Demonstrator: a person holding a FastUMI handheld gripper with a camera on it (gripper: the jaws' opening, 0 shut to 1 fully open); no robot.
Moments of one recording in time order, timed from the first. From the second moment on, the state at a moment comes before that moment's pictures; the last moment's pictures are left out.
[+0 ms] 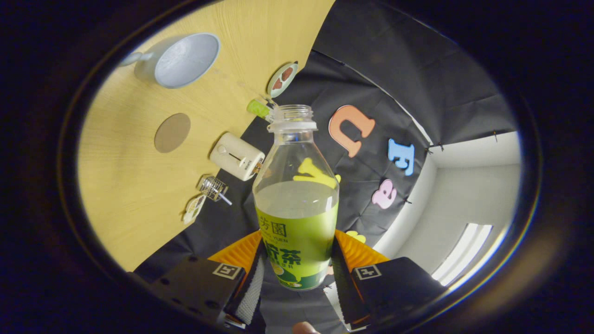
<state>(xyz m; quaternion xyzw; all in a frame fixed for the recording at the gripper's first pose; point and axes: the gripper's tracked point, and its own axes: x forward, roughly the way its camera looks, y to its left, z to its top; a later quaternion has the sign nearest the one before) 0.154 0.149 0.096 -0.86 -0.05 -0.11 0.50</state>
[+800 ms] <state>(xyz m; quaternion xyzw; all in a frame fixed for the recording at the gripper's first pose) 0.150 0.158 0.107 -0.87 -0.08 -0.12 0.48</state>
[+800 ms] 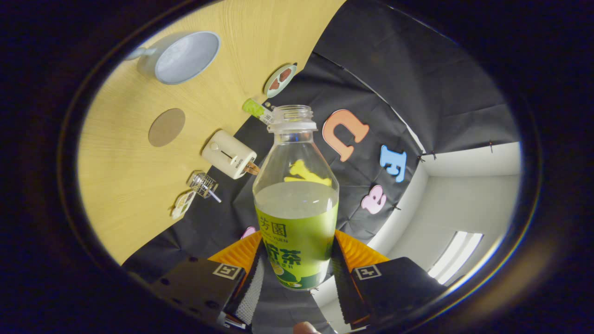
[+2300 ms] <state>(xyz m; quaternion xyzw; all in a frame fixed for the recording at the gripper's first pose) 0.122 0.107 0.030 -0.33 0.06 -0.01 0.94</state>
